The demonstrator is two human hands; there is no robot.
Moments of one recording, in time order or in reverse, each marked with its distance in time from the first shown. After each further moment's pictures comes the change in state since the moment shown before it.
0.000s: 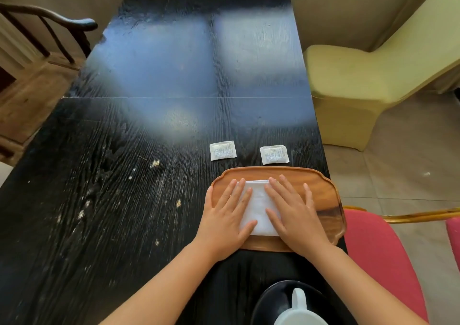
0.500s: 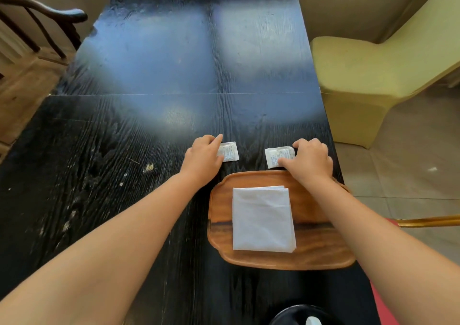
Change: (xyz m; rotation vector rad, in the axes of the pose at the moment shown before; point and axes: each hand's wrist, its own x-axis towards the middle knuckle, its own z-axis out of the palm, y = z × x) left_hand 0.122 -0.090 -0.016 -0.109 -0.247 -0.342; right_hand 0.124 0.033 -0.018 0.041 -0.087 0.629
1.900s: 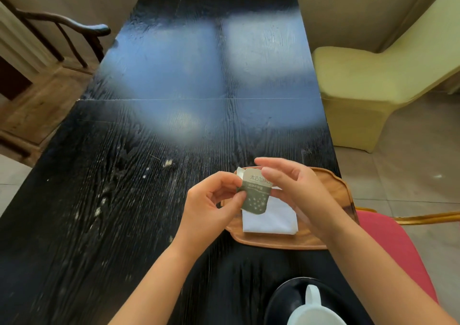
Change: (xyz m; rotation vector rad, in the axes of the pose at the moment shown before) left_hand -0.162 0.051 -0.057 -1.153 0.241 0.137; right_hand -0.136 -0.036 -0.073 1.230 -0.565 -0.142
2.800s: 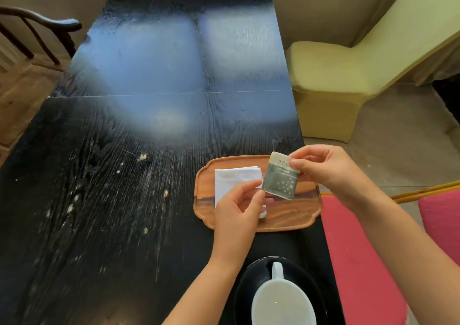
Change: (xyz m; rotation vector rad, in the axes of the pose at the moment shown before) left_hand -0.035 0.013 0.100 -0.064 0.069 -0.309; right_hand -0.030 -0.012 -0.089 -0.245 0.226 -0.011
